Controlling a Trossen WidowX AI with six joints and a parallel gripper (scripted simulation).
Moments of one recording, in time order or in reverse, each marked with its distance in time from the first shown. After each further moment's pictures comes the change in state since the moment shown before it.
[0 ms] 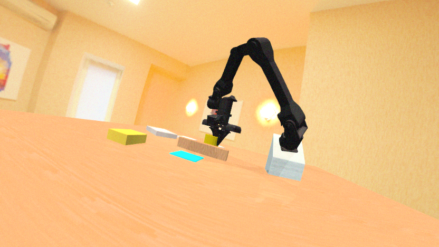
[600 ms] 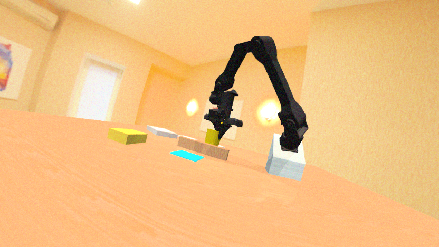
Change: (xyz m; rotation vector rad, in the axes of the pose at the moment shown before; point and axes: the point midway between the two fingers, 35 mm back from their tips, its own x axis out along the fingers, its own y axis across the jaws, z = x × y) arm -0.025 -0.001 0.000 0.012 -0.003 0.005
